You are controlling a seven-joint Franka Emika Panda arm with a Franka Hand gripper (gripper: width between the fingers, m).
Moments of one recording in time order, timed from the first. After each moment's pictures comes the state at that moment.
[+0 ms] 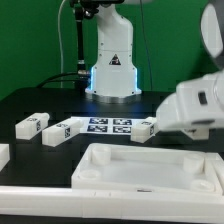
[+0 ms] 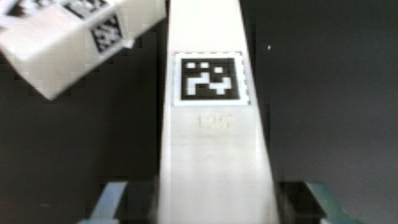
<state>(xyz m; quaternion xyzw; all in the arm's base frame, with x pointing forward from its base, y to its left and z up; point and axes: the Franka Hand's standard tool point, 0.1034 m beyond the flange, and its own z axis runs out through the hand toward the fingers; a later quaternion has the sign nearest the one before) 0.495 0.133 0.067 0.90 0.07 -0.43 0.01</state>
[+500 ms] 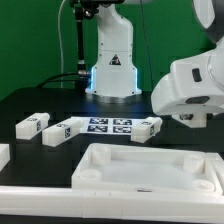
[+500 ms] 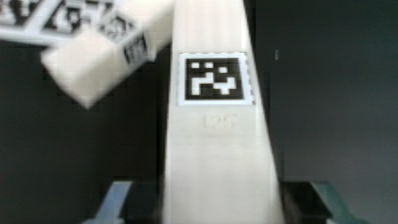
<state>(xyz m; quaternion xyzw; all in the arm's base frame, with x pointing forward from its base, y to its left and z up) 0.513 0.129 0.073 0.93 0.07 -0.36 0.00</state>
